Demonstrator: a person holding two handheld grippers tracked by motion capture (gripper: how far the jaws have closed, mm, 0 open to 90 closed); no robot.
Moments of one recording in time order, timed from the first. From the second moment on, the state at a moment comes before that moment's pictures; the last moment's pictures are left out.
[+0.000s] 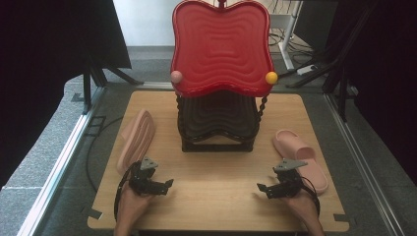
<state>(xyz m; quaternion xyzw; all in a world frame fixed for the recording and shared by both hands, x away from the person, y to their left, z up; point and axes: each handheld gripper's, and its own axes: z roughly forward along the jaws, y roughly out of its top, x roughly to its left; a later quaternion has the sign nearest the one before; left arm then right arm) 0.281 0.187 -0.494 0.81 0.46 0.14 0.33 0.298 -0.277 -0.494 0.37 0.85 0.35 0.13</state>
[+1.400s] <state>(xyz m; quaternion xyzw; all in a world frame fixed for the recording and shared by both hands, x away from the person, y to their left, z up) 0.332 0.291 -0.401 0.77 0.53 0.18 0.30 0.296 -0.279 -0.490 0.37 0.85 0.35 0.12</state>
